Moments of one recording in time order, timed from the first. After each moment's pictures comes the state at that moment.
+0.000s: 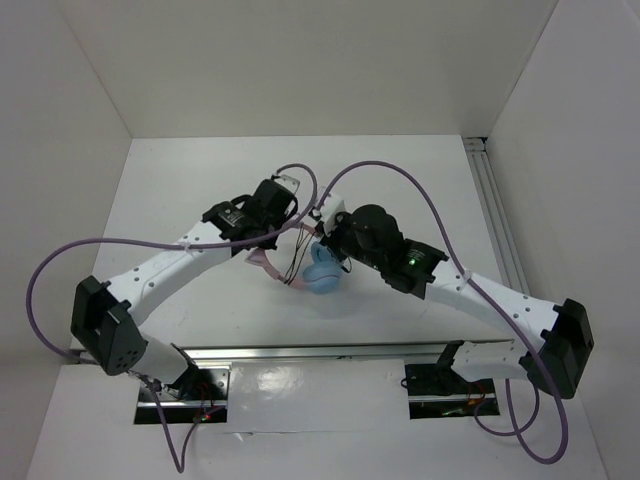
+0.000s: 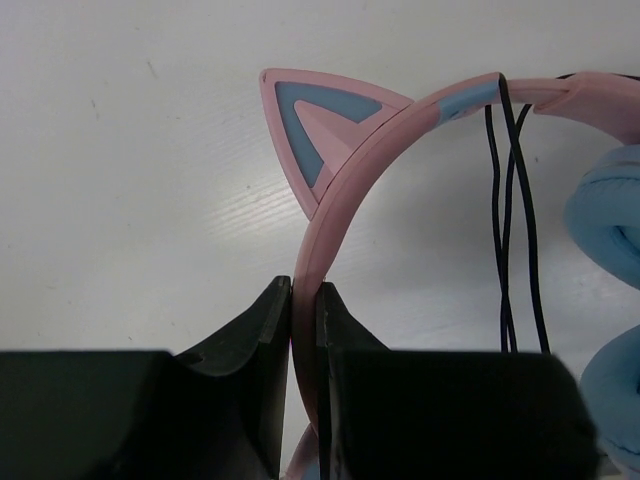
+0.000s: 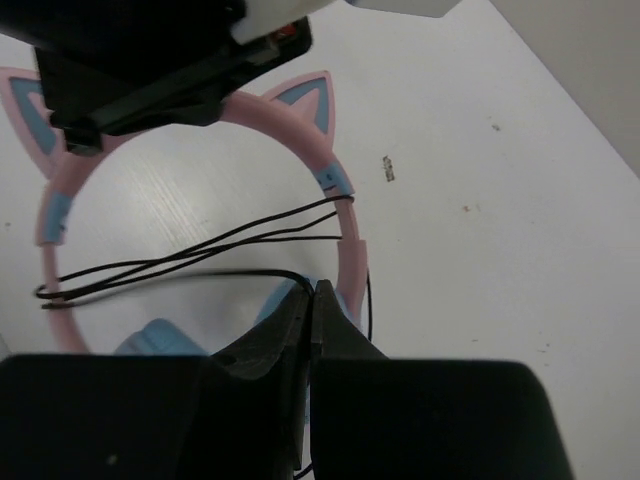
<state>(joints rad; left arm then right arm) -0.67 1.47 1.32 -0.80 -0.41 -0.19 0.89 1.20 1.00 -0.13 0.08 -0.21</state>
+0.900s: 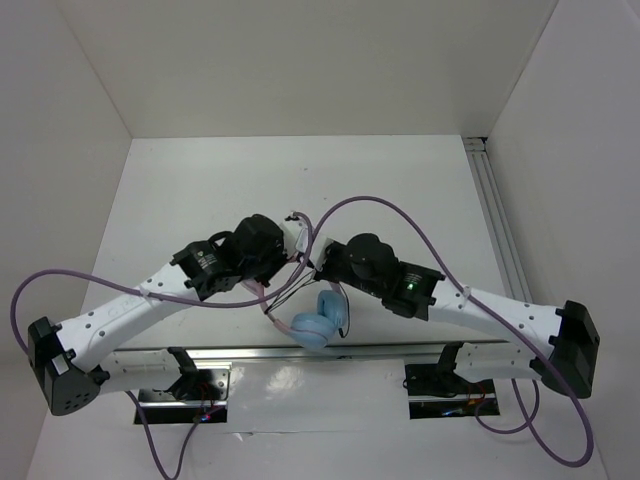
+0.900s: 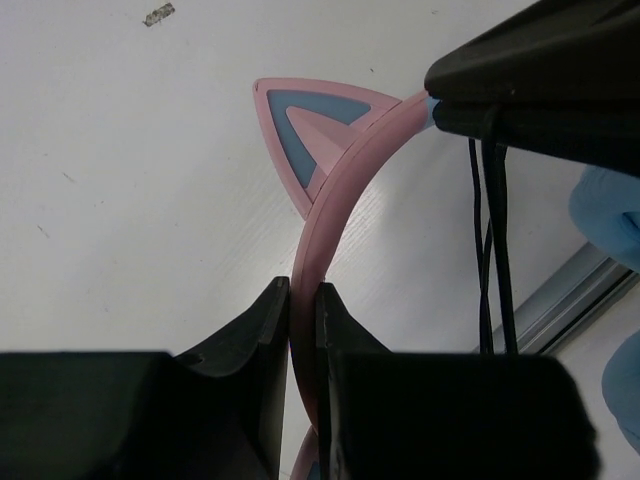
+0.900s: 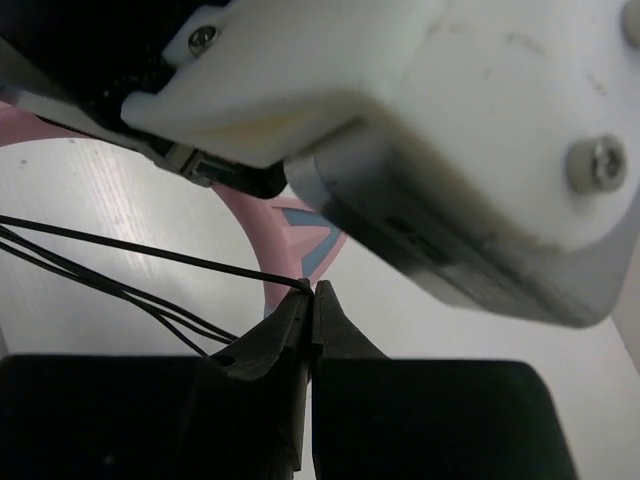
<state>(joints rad) -0.85 1.16 1.09 -0.73 -0.17 0.12 1.04 1.14 0.88 -0.03 0.12 -0.45</state>
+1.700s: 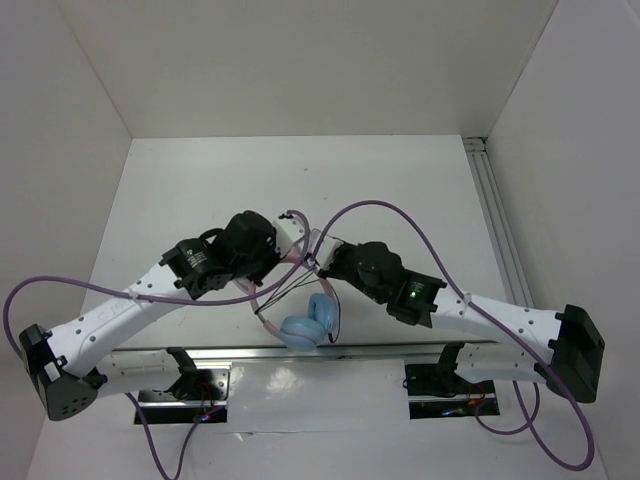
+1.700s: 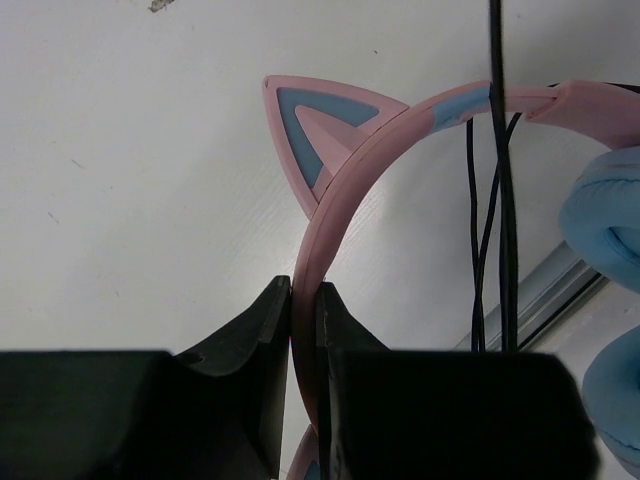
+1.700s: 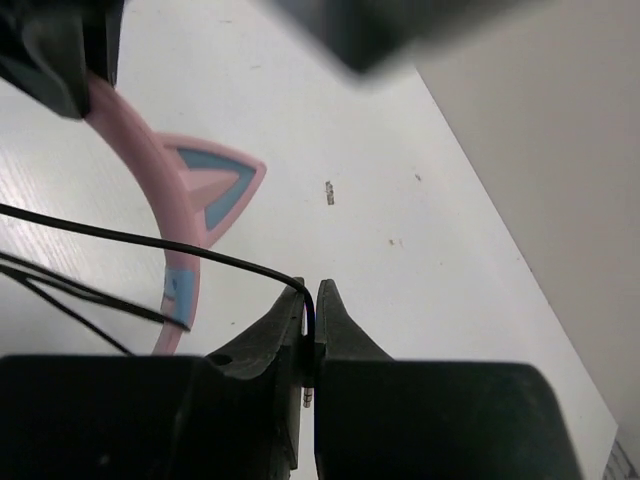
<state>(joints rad) -0.83 1.13 1.12 -0.79 -0.14 0.15 1.04 1.10 0.76 0.12 0.27 -0.53</state>
